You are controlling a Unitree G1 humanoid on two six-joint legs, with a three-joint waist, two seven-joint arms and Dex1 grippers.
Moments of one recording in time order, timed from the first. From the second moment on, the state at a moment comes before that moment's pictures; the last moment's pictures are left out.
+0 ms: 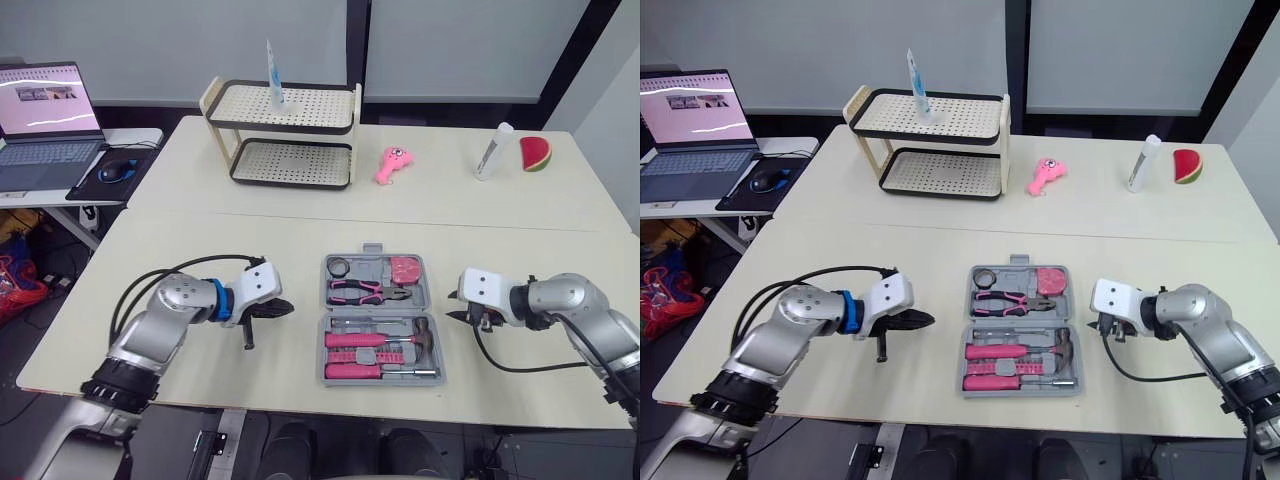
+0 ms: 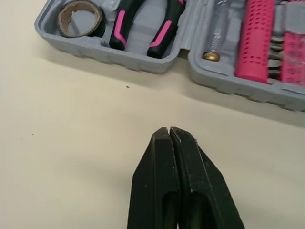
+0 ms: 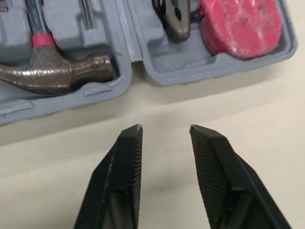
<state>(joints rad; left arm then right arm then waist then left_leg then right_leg) -0.42 0.68 -0.29 0.15 -0.04 0.25 -1.07 -0.36 -0.90 0.32 0.08 -0.05 0.20 1.02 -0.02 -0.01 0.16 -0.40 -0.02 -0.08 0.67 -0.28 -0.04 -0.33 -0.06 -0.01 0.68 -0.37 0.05</state>
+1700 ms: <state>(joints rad) -0.43 0.50 -0.44 0.12 0.14 0.29 -1.17 -0.15 -0.84 0.26 -0.21 -0.15 0.40 1.06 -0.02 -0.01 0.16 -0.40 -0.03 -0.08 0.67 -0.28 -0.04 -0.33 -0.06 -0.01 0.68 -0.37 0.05</state>
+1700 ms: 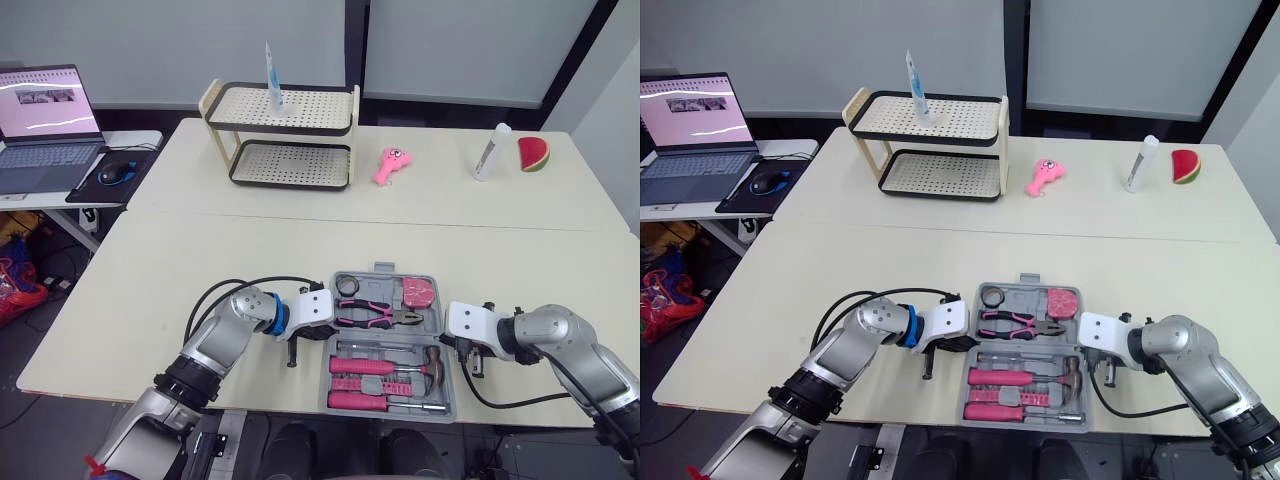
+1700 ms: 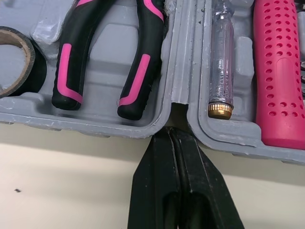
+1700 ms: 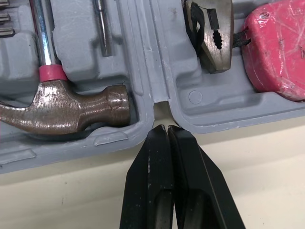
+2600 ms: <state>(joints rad) -0.48 0.51 -0.44 0.22 0.13 0.22 -1.19 -0.16 -0.85 0.25 -0.16 -0.14 0.31 1.06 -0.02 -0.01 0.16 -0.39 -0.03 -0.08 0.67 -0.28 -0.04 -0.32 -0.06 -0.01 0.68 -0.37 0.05</state>
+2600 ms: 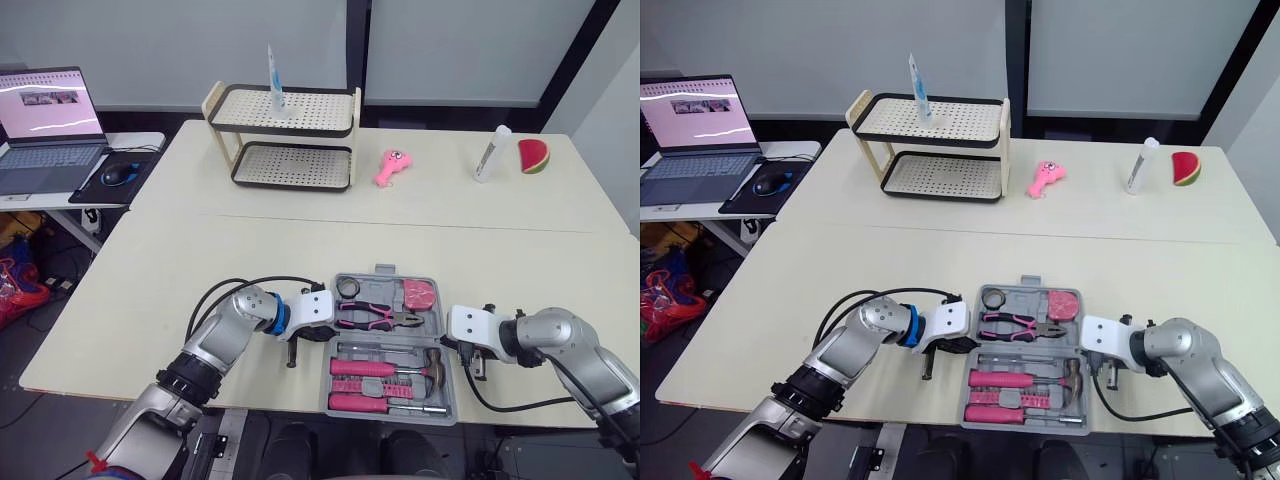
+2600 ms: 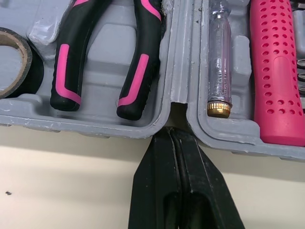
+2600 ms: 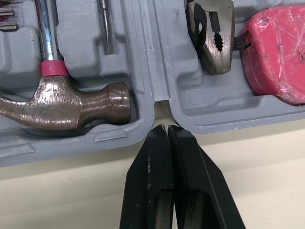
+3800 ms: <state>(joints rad) -0.36 0.57 -0.53 -0.14 -0.15 0.34 -1.30 -0.33 -0.68 -0.23 0.18 0.59 1.08 0.96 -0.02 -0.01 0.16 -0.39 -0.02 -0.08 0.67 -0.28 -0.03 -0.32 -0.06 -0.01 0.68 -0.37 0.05</state>
